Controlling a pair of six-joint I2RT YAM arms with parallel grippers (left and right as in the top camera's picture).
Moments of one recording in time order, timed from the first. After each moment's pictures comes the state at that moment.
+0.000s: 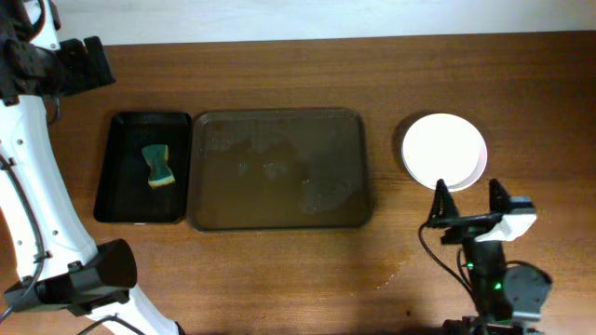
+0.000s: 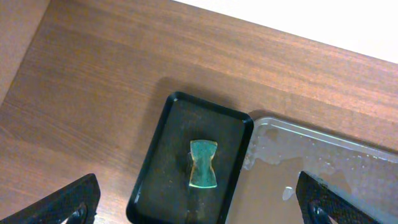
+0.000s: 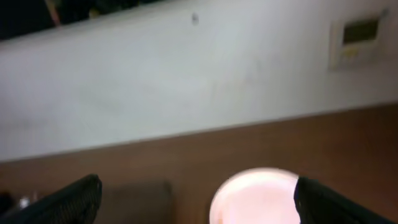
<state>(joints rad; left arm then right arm) 0.25 1.94 2.50 -1.50 0.00 -0.05 -0.14 0.24 0.18 0.12 -0.20 0.21</state>
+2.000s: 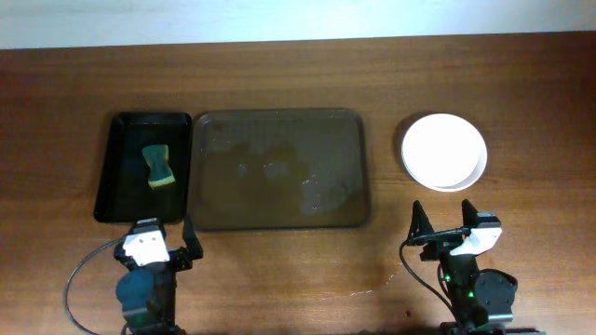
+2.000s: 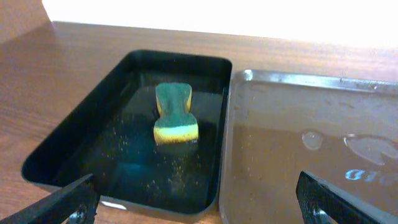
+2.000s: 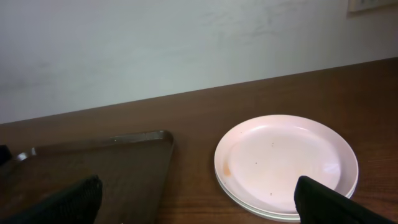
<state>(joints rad) 0.17 0.21 0.01 -0.08 0.02 -0.02 0.01 0.01 0.01 -0.07 -0.07 0.21</state>
